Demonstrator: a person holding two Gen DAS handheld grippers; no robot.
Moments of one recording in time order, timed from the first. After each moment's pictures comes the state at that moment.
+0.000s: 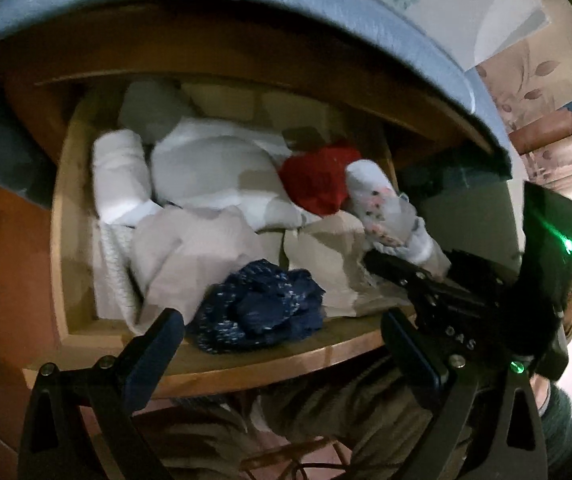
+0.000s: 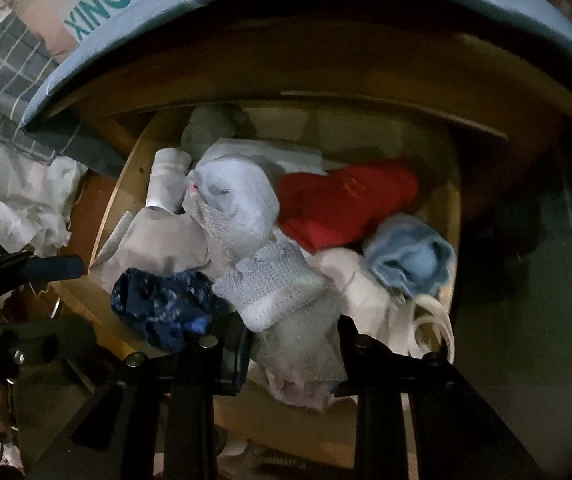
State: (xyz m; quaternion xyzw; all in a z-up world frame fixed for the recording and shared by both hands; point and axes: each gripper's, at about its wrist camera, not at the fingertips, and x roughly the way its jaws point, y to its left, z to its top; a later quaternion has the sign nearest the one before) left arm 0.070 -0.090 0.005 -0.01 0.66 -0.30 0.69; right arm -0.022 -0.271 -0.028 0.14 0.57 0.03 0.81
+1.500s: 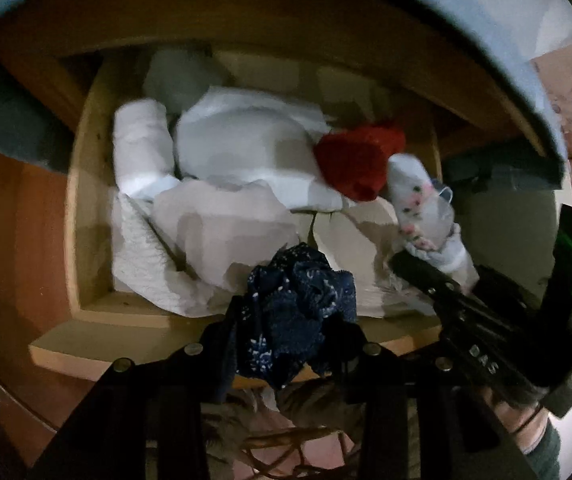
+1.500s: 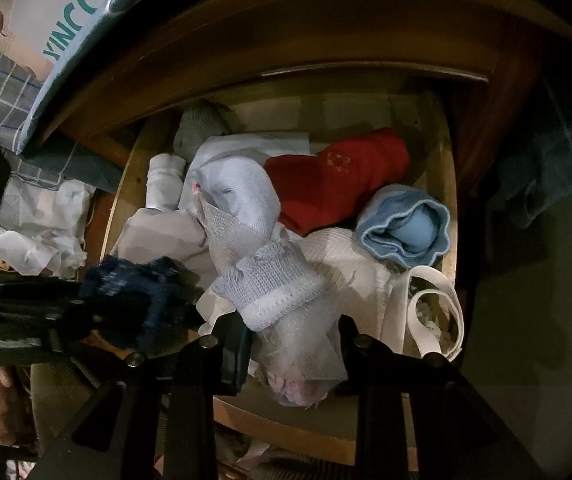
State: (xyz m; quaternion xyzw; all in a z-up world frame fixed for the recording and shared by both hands) left arm 0.077 -0.102 0.001 0.03 0.70 -0.22 0.68; right arm -0.027 -0.284 -0.045 0.20 0.56 0.04 0.80
